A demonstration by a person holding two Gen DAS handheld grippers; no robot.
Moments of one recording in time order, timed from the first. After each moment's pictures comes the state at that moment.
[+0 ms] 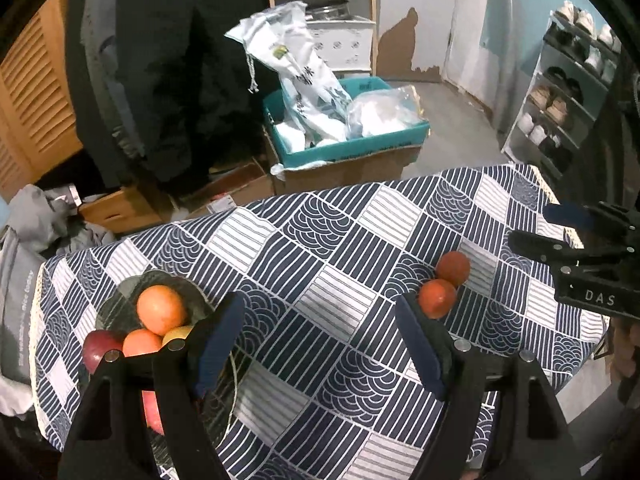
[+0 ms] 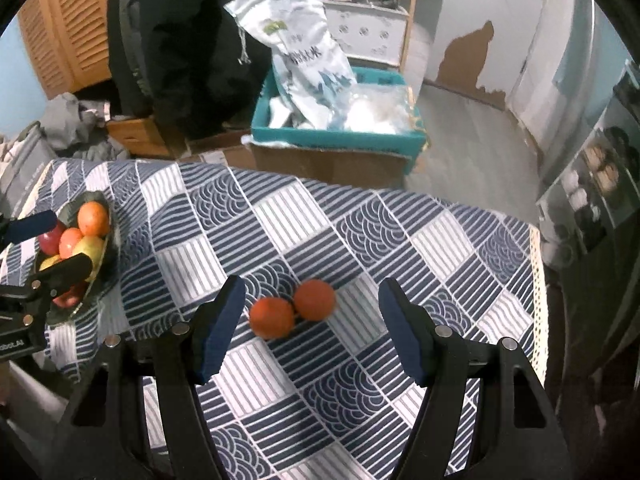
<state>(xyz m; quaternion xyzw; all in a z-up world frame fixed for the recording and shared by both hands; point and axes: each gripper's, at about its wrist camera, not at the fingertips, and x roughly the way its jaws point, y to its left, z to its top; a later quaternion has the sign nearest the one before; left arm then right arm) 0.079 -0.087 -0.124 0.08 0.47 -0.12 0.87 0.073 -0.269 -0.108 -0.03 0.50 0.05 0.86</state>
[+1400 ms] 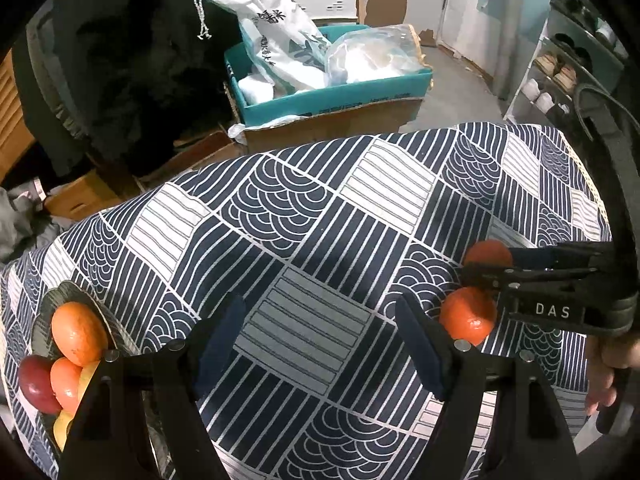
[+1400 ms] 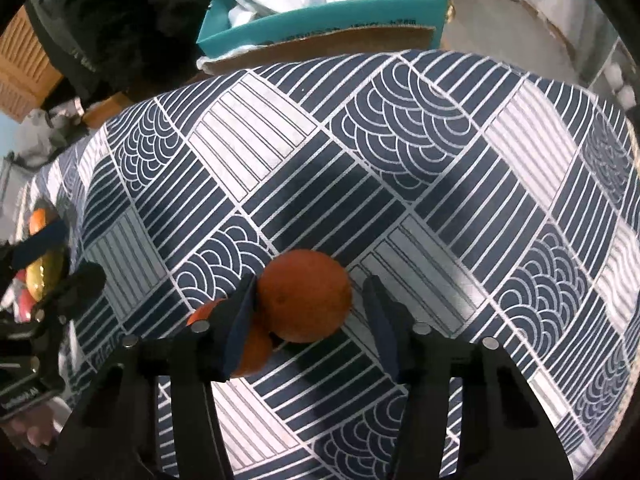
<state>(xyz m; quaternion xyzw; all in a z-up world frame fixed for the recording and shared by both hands) 0.135 -0.127 -0.217 0.09 0.51 -0.14 0.84 0.132 -0.297 -0.247 0.10 0.61 0.06 0.78</state>
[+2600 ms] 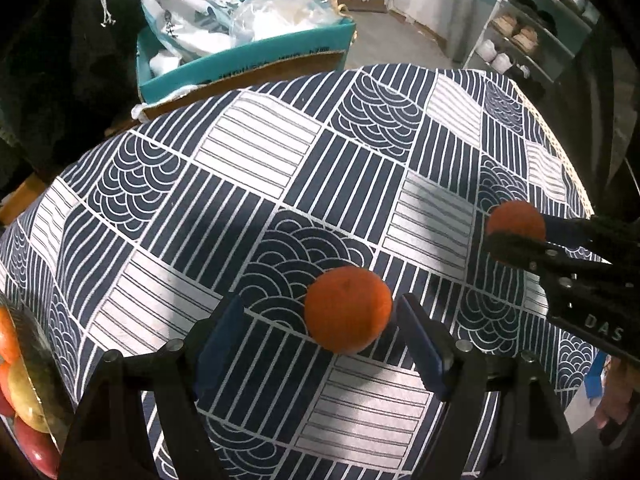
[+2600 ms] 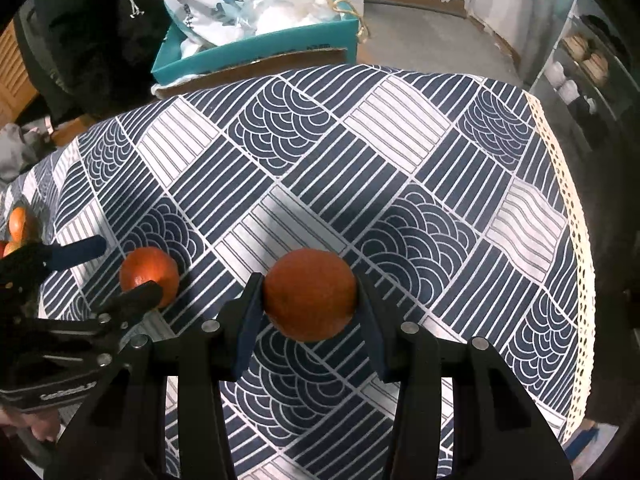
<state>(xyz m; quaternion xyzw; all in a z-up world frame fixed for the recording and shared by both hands) 0.115 -0.207 -0.254 0.09 0.56 -0.21 0.79 0.074 -0.355 -0.215 0.06 0.58 -0.02 0.81</state>
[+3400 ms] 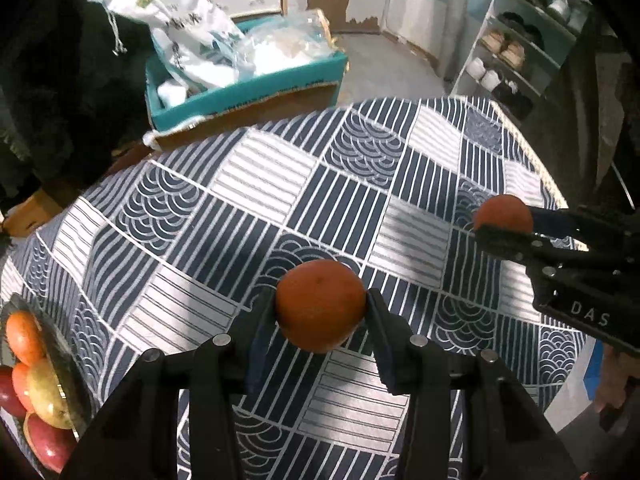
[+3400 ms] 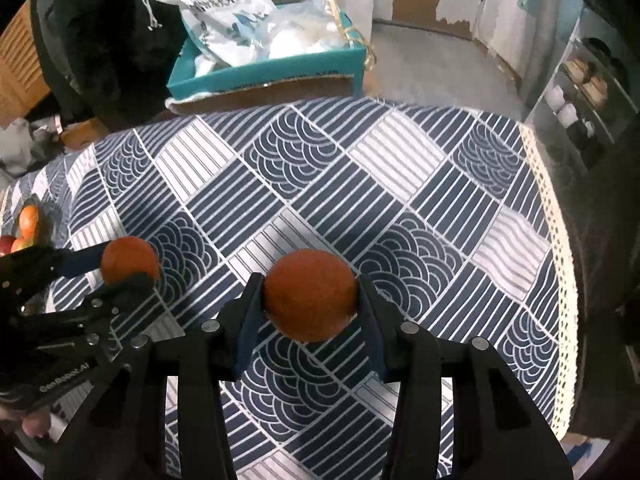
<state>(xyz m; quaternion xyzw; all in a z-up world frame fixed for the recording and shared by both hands) 0.102 -0.197 -0.213 0.09 0.52 -0.22 0.82 0.073 -0.347 -0.186 0.04 0.55 -0.01 0.83</state>
